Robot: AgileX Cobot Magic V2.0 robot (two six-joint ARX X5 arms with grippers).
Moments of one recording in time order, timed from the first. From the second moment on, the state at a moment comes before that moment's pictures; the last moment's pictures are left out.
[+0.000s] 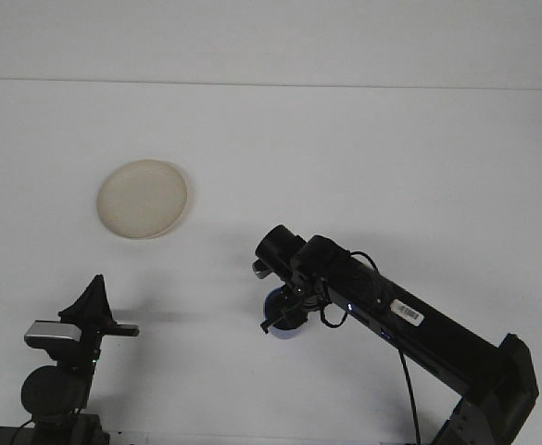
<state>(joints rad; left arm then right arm) -0.05 0.00 0.03 0.20 -0.03 -0.04 0.83 1.73 1.48 -1.21 0.00 0.22</state>
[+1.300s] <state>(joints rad) -0.05 0.00 0.03 0.20 -0.03 -0.04 0.44 1.30 1.51 -1.29 0.08 0.08</state>
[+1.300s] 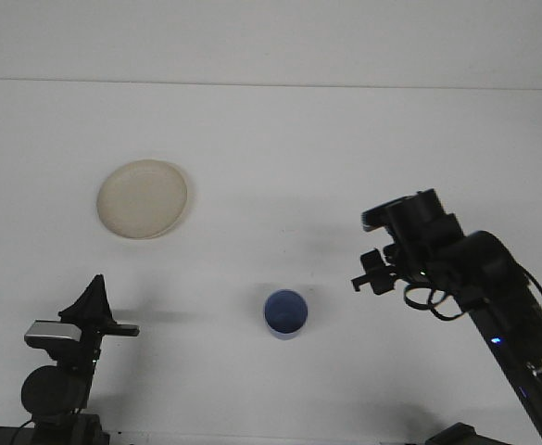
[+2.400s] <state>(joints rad) -0.05 0.00 0.03 0.20 -0.03 -0.04 0.14 0.34 0.59 -0.46 0.05 0.00</state>
